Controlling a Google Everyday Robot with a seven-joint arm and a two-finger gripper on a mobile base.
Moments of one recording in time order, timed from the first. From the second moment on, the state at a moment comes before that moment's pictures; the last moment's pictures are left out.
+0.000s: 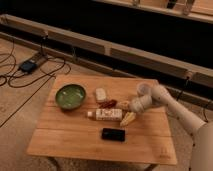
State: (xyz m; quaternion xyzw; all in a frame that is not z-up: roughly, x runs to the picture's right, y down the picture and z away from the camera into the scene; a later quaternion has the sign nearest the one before) arm 0.078 0.140 0.852 -0.38 -0.45 0.16 0.79
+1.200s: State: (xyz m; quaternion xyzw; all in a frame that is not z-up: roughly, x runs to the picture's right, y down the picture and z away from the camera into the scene) arm 0.009 0.125 0.746 -0.35 -0.22 0.00 0.91
